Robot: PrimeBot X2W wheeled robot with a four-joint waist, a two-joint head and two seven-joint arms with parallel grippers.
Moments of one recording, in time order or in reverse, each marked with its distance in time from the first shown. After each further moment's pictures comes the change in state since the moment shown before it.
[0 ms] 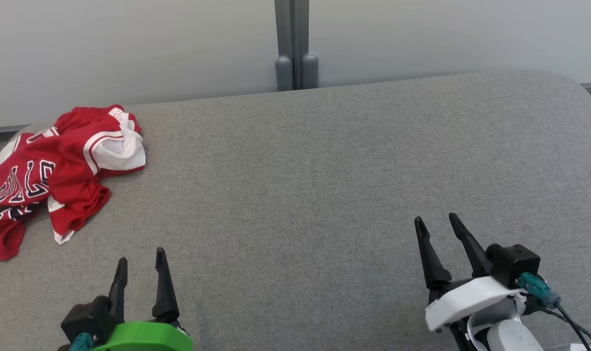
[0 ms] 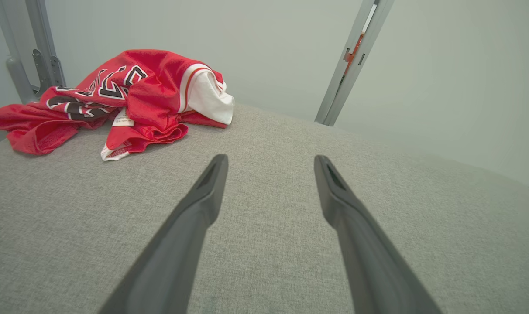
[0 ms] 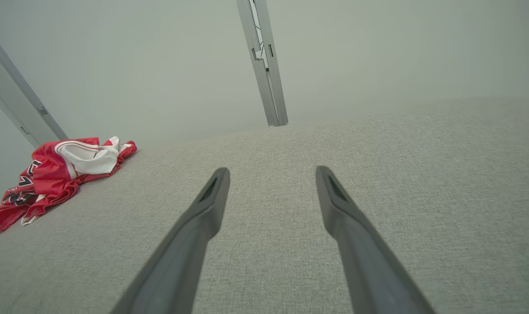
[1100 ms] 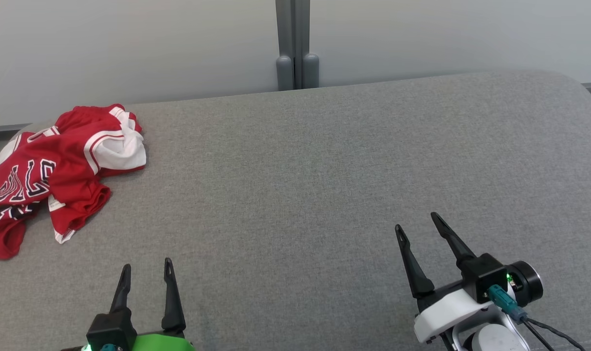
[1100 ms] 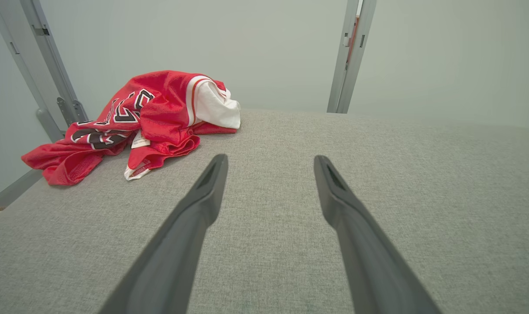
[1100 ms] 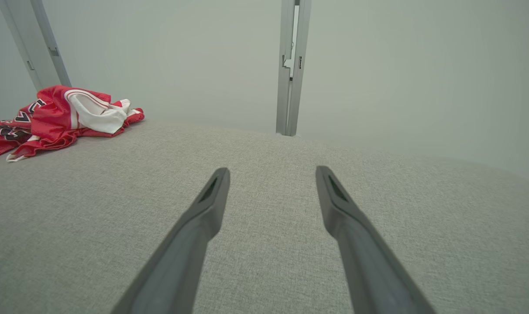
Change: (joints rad) left arm 0.022 0.003 -0.020 0.034 0.195 0.043 -0.063; right arm 0.003 -0.003 0.043 -0.004 -0.268 0.000 -0.064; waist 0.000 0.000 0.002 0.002
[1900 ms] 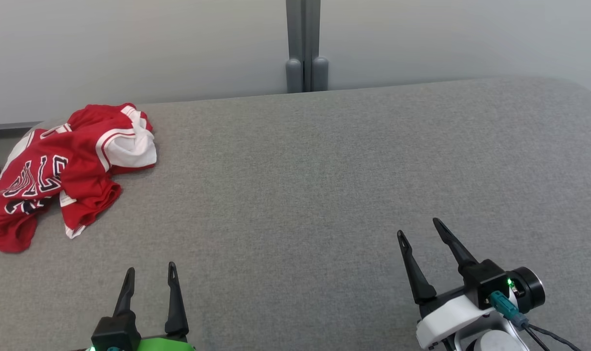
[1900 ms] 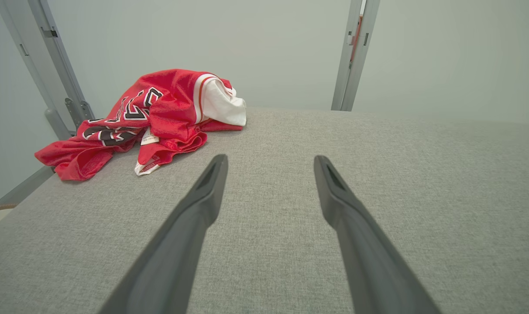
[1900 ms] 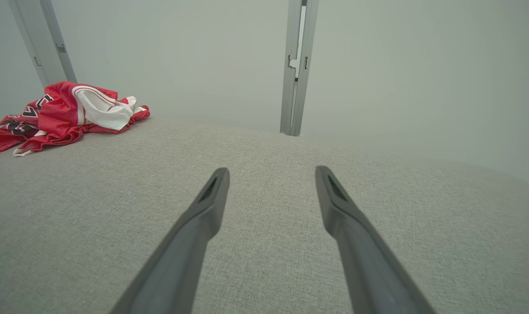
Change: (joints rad) left arm 0.008 0.000 -0.007 0.010 0.014 -0.001 -0.006; right arm 0.018 -0.001 -0.004 -0.003 -0.012 0.000 -0.006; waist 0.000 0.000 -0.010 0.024
